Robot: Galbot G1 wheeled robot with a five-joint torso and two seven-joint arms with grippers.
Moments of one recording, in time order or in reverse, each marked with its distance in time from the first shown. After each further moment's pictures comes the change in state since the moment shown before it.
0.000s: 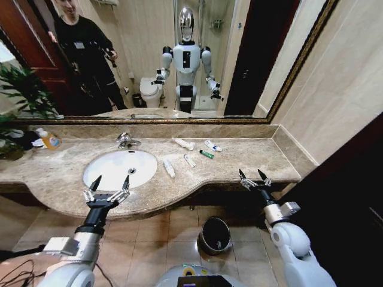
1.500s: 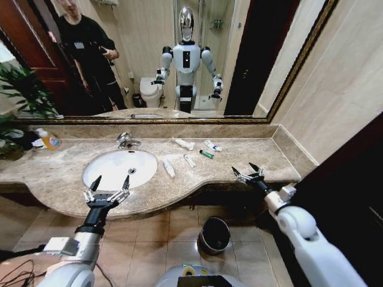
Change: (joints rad) left arm 0.000 0.000 0.000 0.000 0.000 0.000 0.000; right arm 0.179 -0.390 -0.088 -0.121 0.132 -0.134 -0.148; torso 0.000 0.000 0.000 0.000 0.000
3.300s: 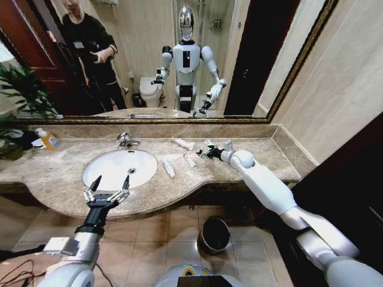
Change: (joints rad) left arm 0.000 0.000 0.000 0.000 0.000 0.000 0.000; right arm 0.929 0.166 -0.754 -0.623 -0.051 -0.324 0.026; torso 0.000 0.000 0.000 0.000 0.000
